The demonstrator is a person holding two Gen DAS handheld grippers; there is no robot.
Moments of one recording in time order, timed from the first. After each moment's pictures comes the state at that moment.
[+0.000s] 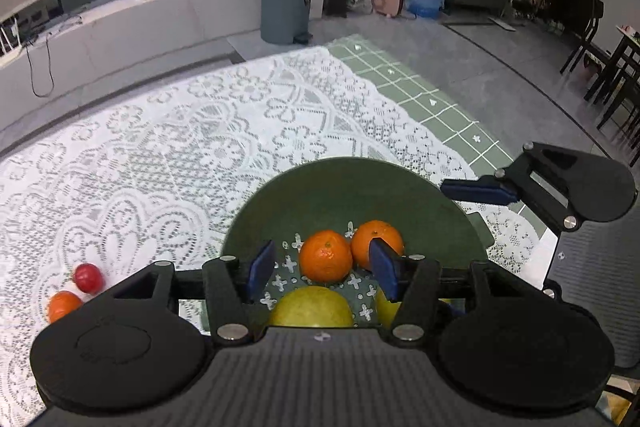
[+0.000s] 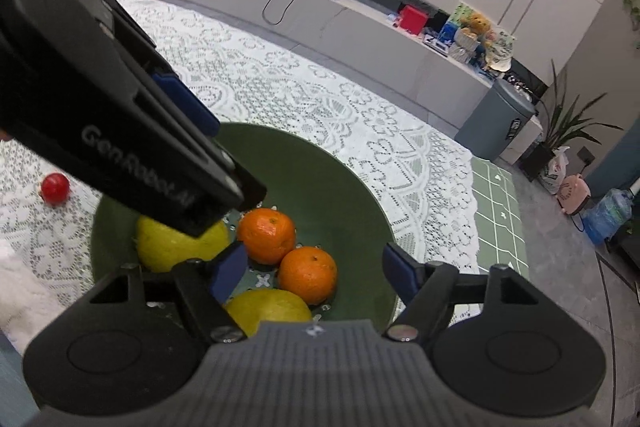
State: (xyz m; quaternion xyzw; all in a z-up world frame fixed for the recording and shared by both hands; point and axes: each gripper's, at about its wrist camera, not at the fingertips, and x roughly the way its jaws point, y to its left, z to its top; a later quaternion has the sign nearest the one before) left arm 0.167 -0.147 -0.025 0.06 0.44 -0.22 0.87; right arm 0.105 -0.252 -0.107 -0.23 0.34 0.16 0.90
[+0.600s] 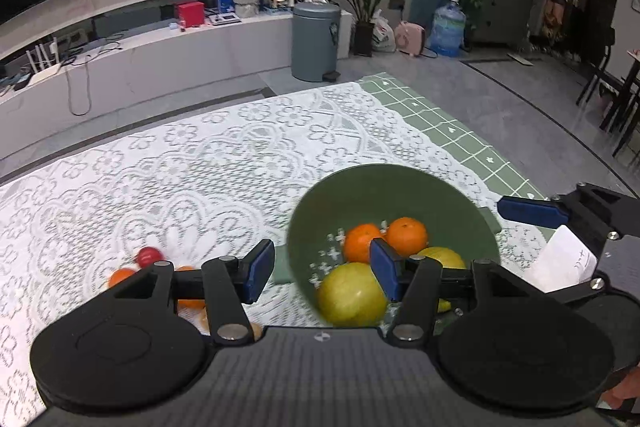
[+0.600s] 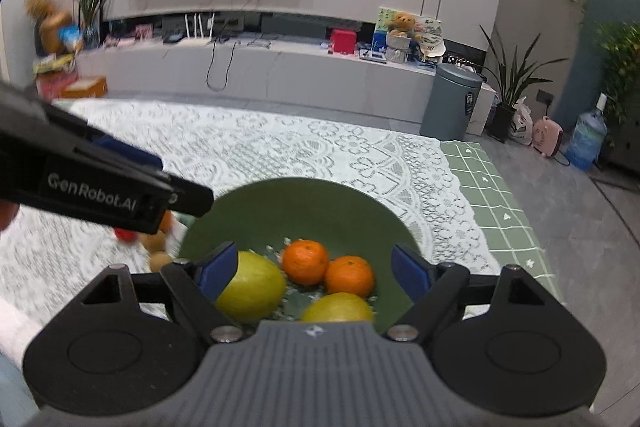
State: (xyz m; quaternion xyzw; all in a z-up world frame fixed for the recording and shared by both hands) left arm 0.119 -0.098 -0.005 0.05 0.38 -0.18 0.91; right arm 0.051 -0.231 -0.086 -0.06 0.29 0.09 0.95
